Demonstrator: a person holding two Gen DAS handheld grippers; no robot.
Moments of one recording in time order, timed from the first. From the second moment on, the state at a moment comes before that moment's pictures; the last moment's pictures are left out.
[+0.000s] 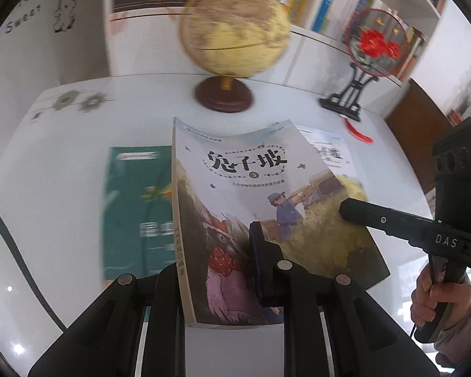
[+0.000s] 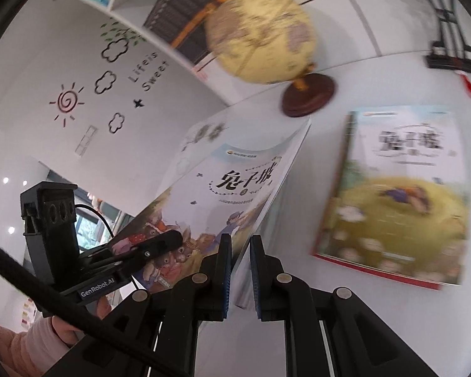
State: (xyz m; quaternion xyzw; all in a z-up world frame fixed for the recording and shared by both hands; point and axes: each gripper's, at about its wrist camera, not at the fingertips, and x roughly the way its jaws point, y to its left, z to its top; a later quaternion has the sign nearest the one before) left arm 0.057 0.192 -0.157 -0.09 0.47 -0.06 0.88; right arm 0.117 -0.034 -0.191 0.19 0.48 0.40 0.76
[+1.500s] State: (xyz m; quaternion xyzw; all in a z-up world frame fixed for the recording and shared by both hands) left arm 0.051 0.254 -0.206 -0.08 0.56 0.09 0.82; right arm 0.125 0.006 -0.247 0.19 0.56 0.33 0.73
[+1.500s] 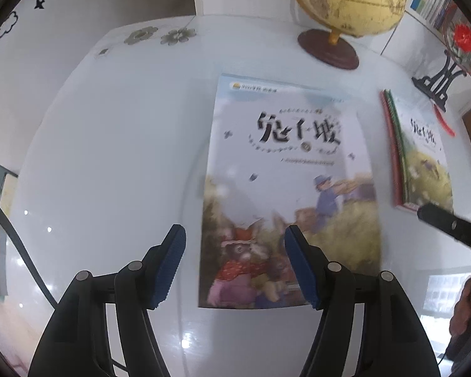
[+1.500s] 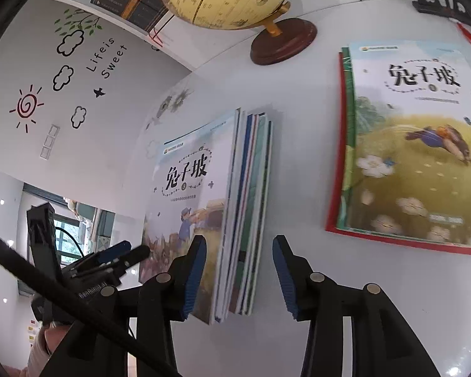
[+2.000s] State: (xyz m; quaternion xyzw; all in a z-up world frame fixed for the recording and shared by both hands) left arm 0.082 0.176 -0.182 -0.05 0.55 0.05 0.83; right arm 0.120 -0.101 -0.251 0.25 0.57 0.26 0.74
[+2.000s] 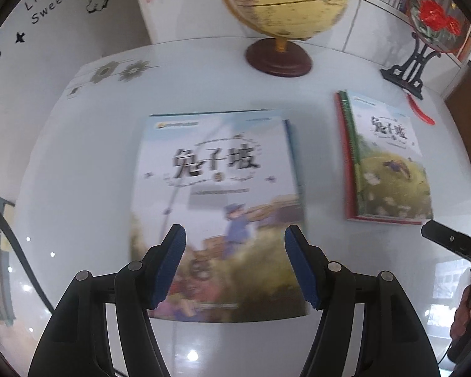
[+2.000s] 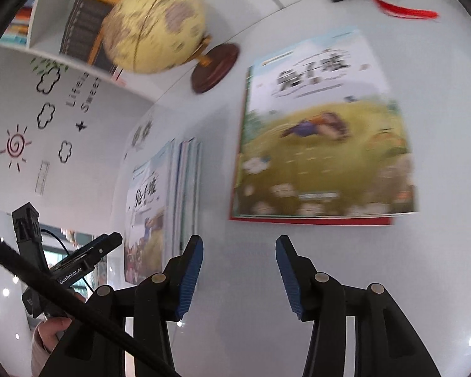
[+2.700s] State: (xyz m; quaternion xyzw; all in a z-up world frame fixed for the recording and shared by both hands) left arm 0.131 0.084 -0.186 -0.05 0.54 0.00 0.84; right arm 0.127 -0.213 -0.251 0.27 0.55 0.20 0.76
